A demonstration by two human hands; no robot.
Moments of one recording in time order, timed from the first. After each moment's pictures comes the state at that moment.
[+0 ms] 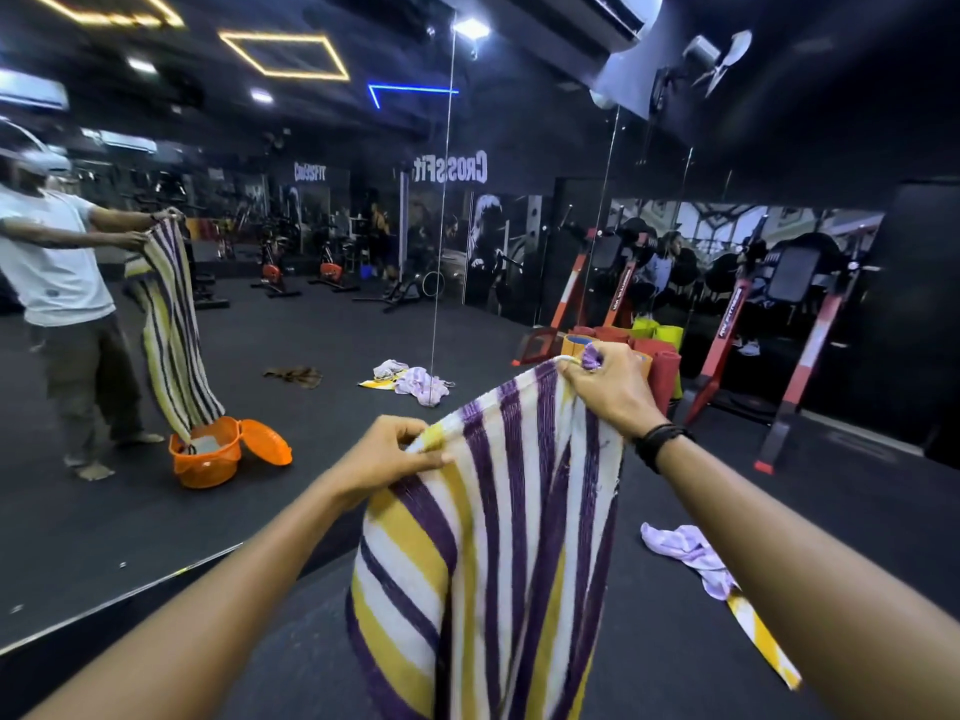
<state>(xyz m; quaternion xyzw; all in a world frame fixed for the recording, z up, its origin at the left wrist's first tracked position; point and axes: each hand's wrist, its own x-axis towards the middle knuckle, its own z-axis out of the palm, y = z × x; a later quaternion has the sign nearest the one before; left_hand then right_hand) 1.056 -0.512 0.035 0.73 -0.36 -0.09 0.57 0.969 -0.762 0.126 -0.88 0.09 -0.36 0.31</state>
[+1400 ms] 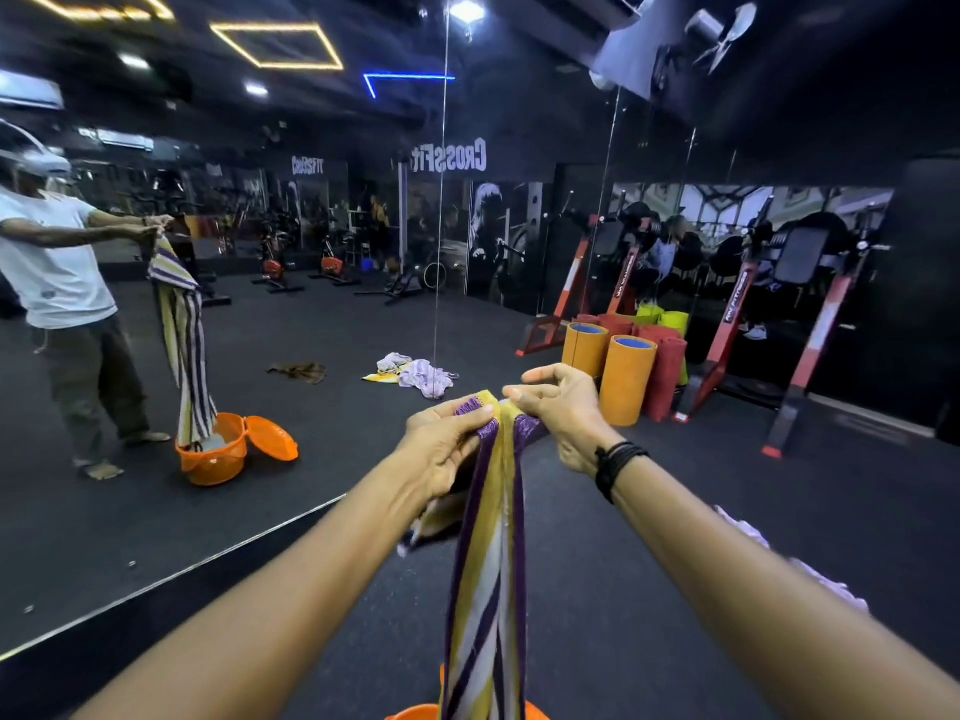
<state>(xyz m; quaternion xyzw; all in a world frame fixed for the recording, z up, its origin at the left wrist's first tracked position) 1.027 -0.583 0.060 0.48 -0.05 -0.20 0.85 0.983 -0.715 0.089 -0.70 0.13 -0.22 0.67</state>
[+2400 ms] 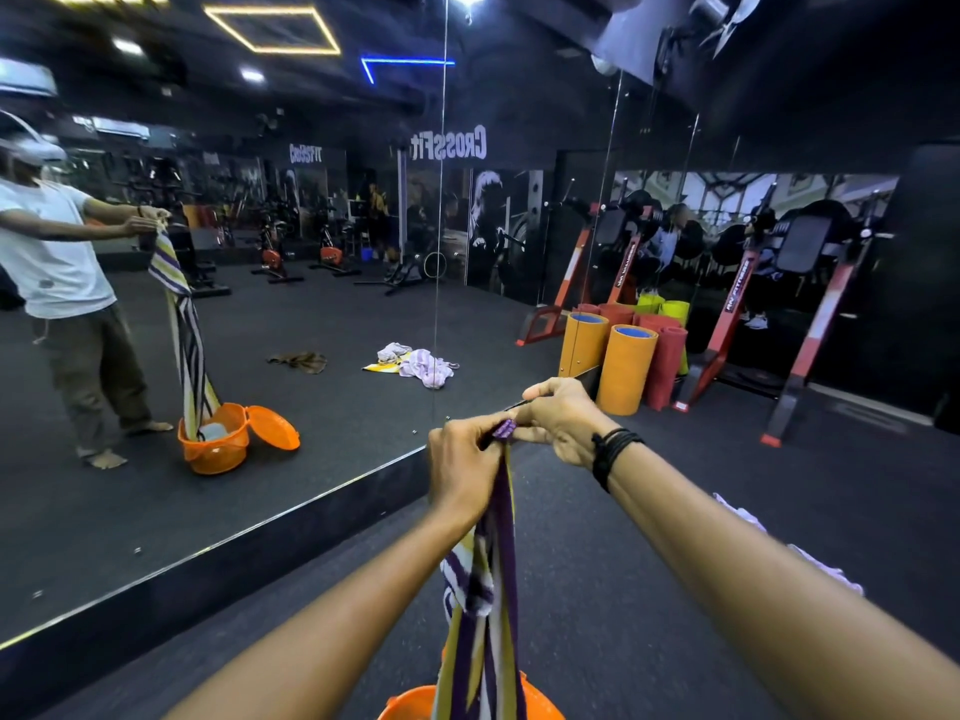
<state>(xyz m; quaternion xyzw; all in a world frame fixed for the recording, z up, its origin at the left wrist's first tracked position) 0.997 -0.595 0.018 0.77 -0.23 0.20 0.56 0.980 -0.706 0.084 -0.70 0.21 -0.14 0.66</state>
